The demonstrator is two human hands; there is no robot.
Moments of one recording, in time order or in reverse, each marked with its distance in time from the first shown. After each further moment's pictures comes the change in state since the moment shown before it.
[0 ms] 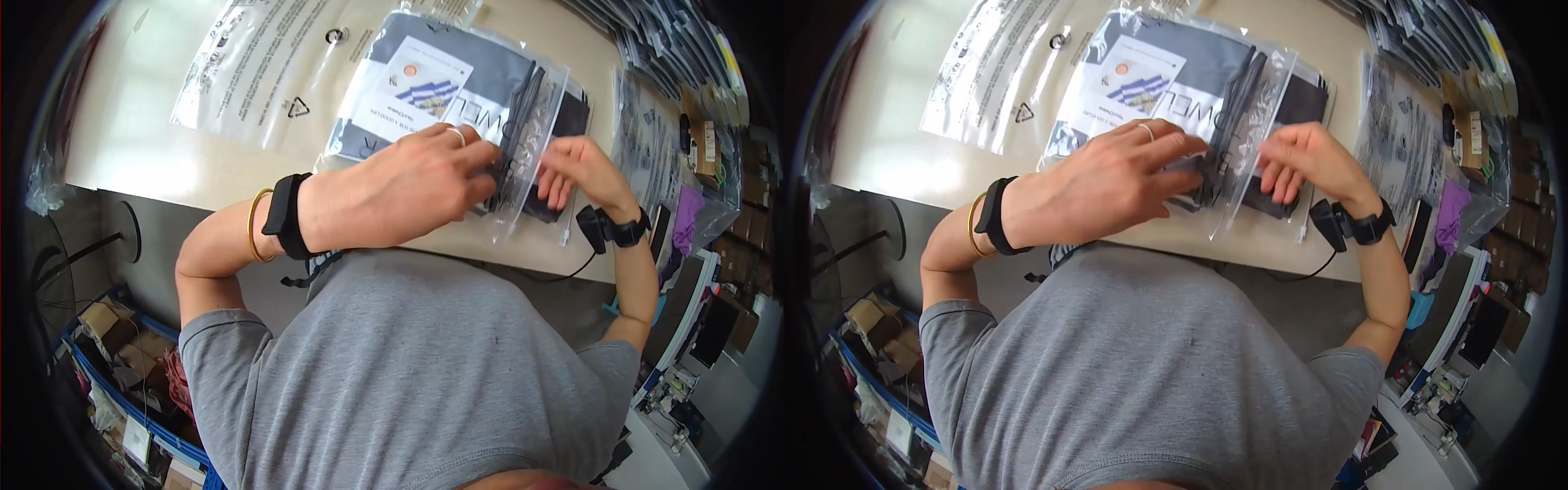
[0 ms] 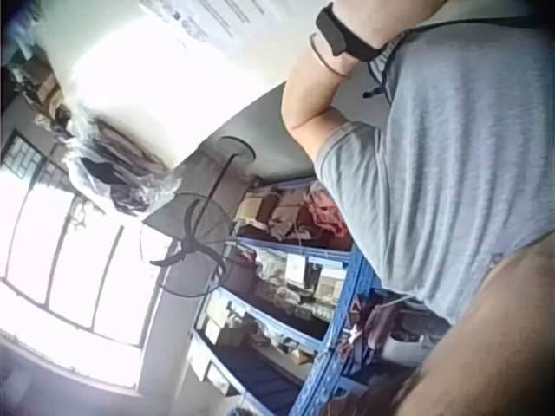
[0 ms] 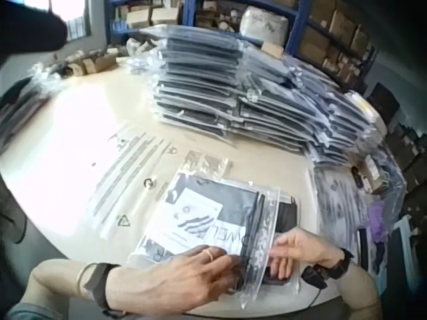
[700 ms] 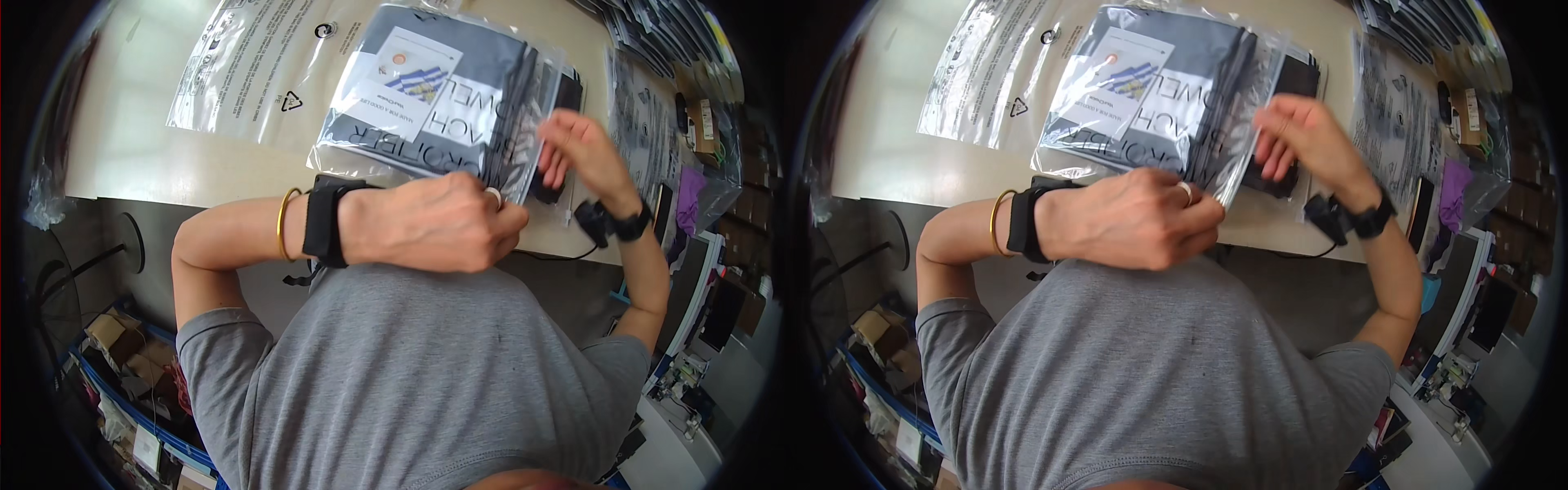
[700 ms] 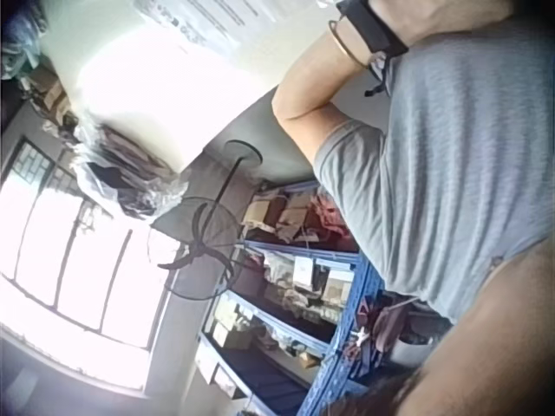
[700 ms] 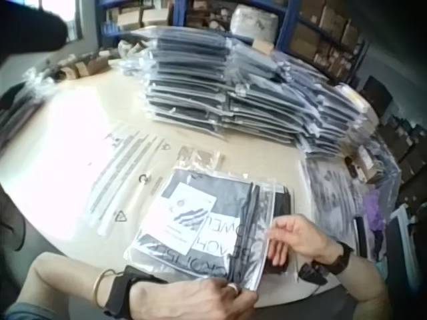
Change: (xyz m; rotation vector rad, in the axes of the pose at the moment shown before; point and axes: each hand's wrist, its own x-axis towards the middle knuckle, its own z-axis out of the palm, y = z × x) left_hand 0.002 0.036 0.024 0.107 0.037 0.354; right_hand -0.013 -0.002 0.025 0.016 0.118 -0.158
